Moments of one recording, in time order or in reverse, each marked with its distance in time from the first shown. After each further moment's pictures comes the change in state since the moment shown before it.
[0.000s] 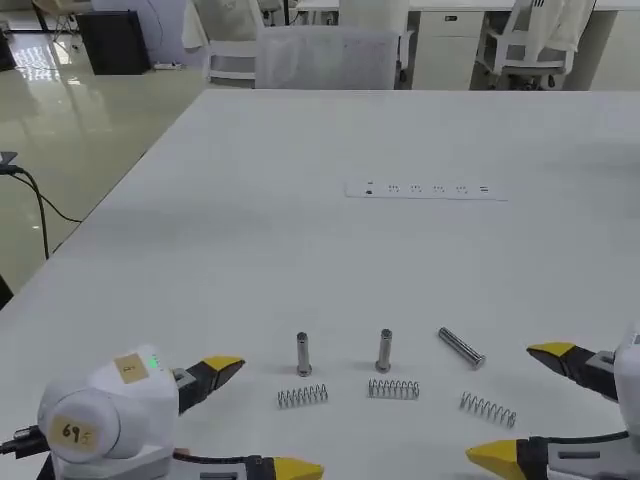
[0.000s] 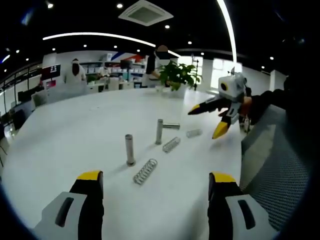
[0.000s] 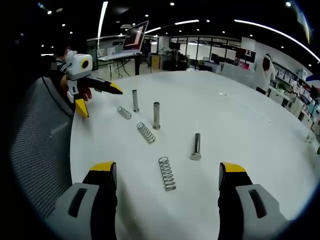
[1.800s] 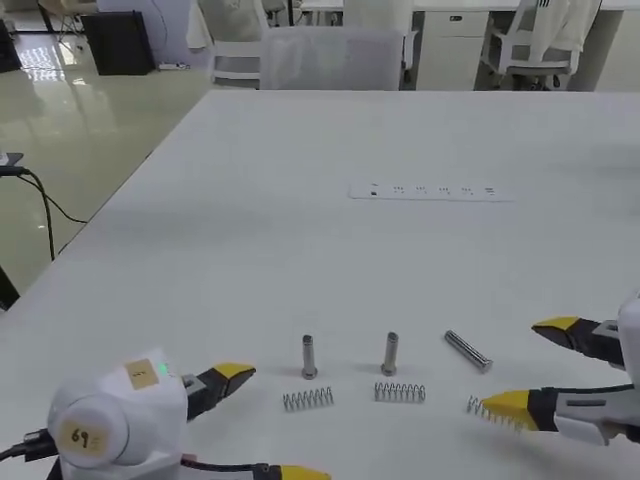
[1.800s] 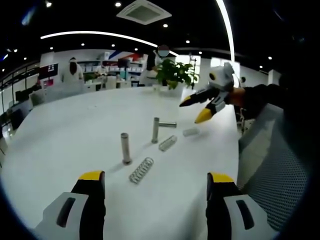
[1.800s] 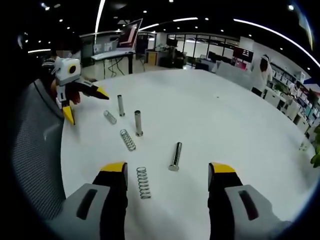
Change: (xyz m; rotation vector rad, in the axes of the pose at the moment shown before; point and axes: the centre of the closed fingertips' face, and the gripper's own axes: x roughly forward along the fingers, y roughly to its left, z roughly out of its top) left arm 0.000 -0.005 -0.002 0.000 0.012 -0.026; right arm 0.002 -0.038 0.023 -0.021 0.038 -0.044
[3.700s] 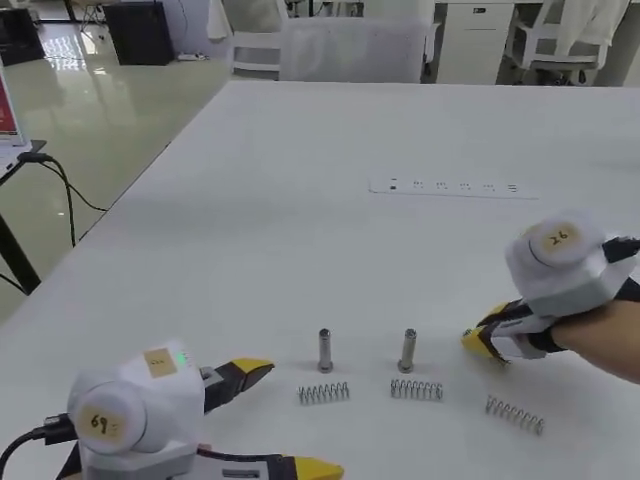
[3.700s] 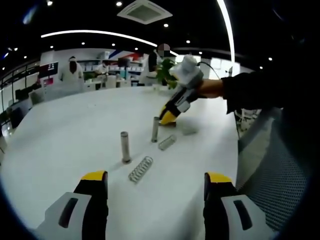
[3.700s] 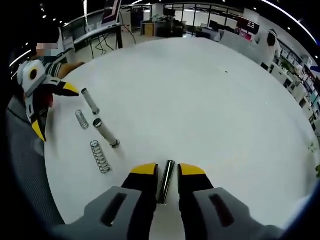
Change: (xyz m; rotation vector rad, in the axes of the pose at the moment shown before) left arm 0.000 -0.002 -0.001 -0.008 0.003 -0.005; right arm 0.079 -0.017 0.002 0.072 0.288 0.039
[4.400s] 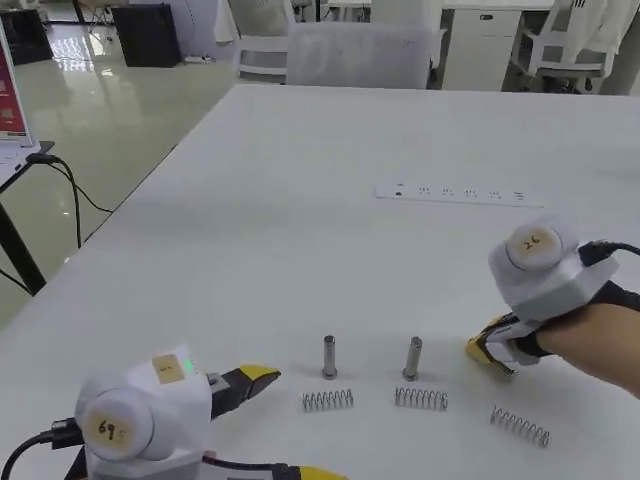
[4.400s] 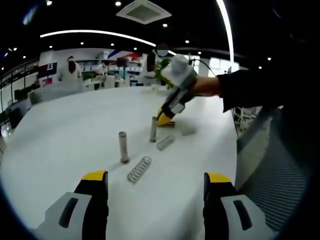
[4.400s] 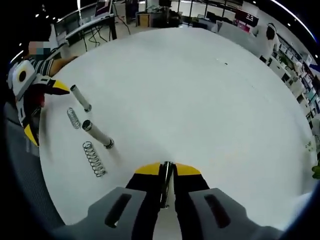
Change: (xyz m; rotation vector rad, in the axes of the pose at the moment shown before) left arm 0.001 -0.001 0.000 0.001 0.001 -0.010; right arm 0.009 -0.002 -0.003 -0.026 0.110 -0.054
